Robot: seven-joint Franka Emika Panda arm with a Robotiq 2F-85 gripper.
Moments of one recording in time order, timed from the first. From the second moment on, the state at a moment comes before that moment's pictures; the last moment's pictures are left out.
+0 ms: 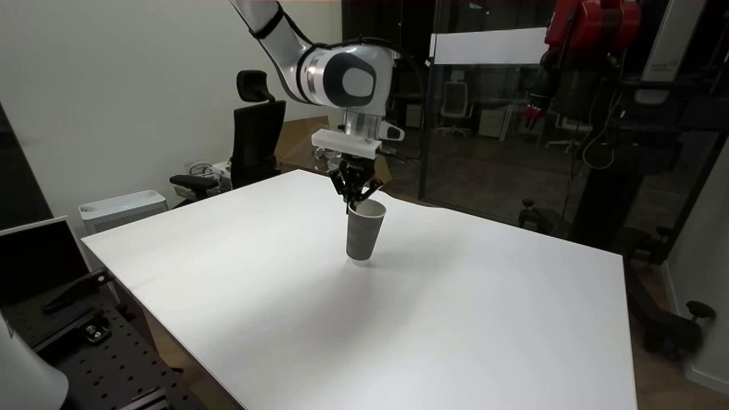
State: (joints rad) arm -0.15 0.47 -0.02 -1.93 0.07 2.27 -0.36
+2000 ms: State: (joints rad) arm -0.18 0.36 0.03 -1.88 0.05 1.91 -0.57
